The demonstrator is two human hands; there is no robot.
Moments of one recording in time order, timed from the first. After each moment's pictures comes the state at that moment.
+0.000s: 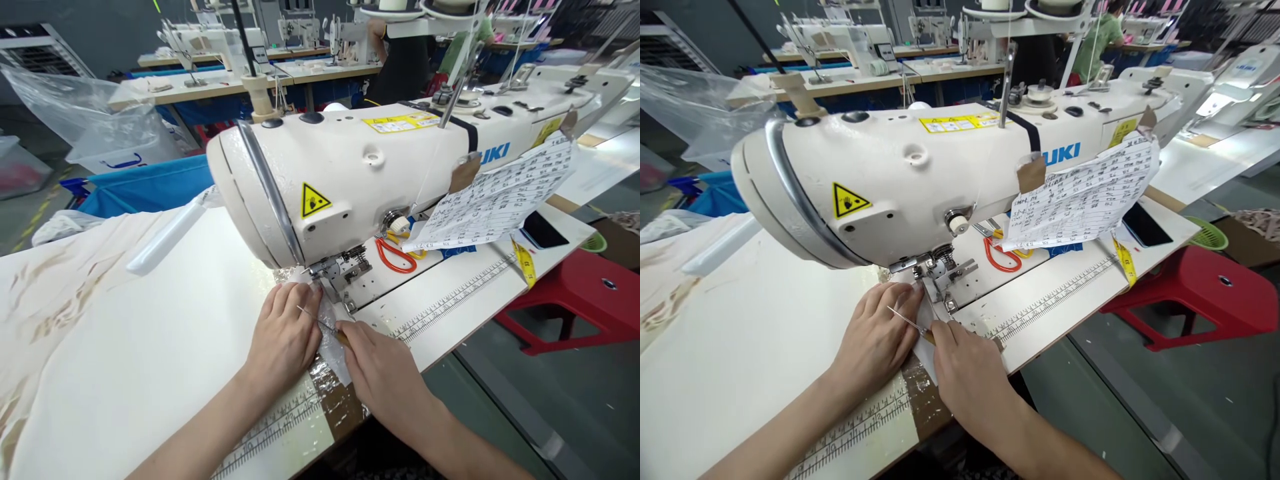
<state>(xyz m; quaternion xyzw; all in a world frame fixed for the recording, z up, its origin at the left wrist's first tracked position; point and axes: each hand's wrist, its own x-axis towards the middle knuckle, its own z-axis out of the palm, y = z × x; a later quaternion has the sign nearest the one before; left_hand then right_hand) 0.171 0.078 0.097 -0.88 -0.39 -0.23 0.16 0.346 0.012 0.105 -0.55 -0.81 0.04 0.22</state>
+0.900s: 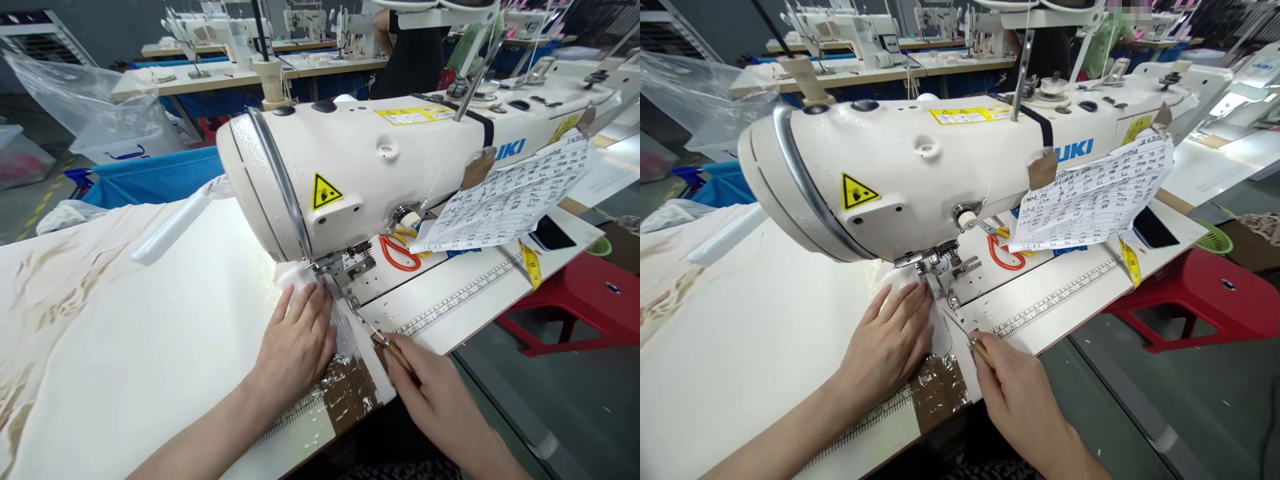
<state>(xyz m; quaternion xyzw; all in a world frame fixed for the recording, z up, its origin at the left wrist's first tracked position) 0.177 0.063 0.097 -0.89 -0.37 -0.19 0.19 0.391 -0.023 0.104 -0.54 -0.74 0.21 0.35</state>
